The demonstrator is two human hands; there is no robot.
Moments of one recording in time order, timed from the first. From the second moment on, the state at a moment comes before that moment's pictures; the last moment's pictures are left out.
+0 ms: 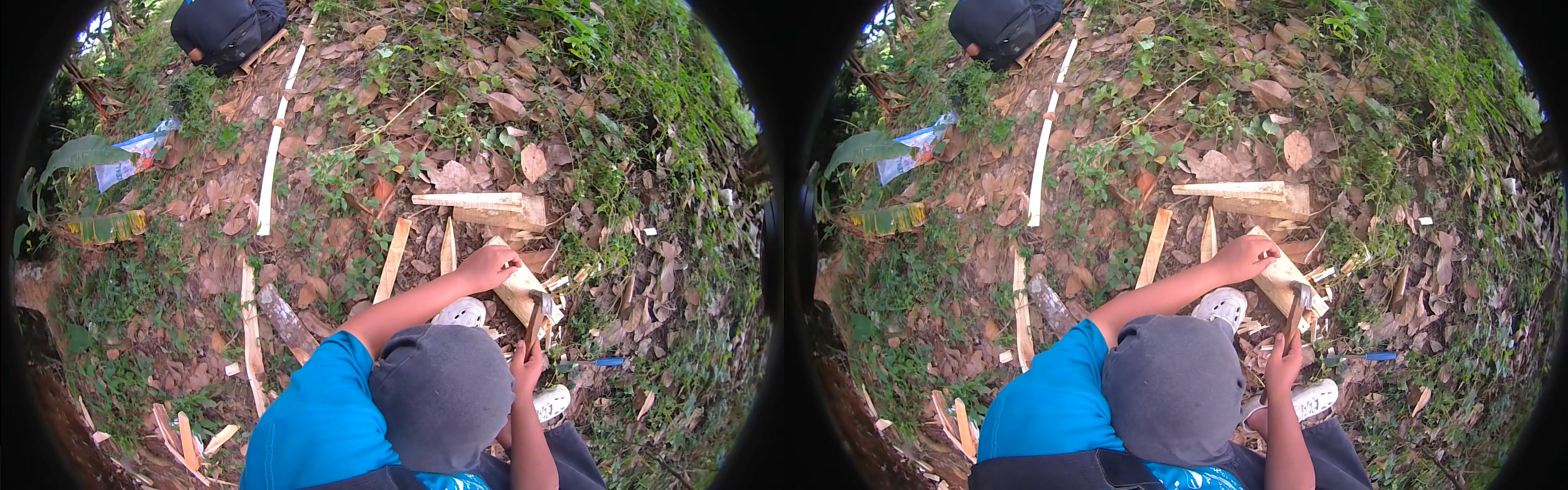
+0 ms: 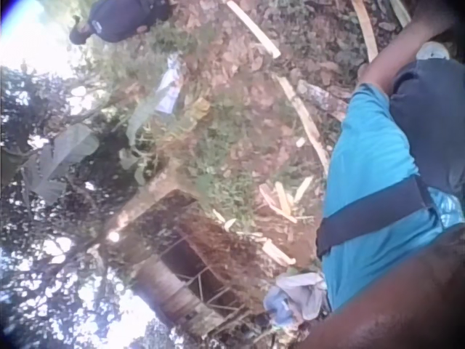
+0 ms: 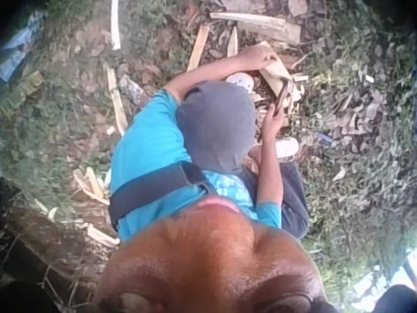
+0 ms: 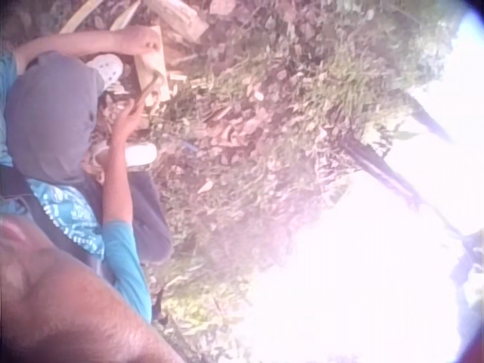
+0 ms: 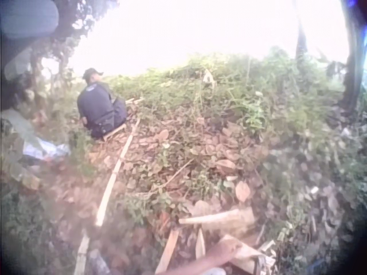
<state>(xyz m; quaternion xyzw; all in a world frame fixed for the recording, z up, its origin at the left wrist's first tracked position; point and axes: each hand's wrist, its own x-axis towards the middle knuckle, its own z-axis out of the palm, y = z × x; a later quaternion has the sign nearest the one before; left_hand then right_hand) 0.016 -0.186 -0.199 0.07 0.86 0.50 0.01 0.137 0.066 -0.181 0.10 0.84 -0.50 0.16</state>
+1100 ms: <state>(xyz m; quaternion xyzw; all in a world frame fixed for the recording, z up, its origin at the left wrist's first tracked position) 0.016 -0.178 -0.212 0.06 0.86 0.51 -0.01 0.139 0.062 -0.184 0.12 0.84 -0.50 0.14</state>
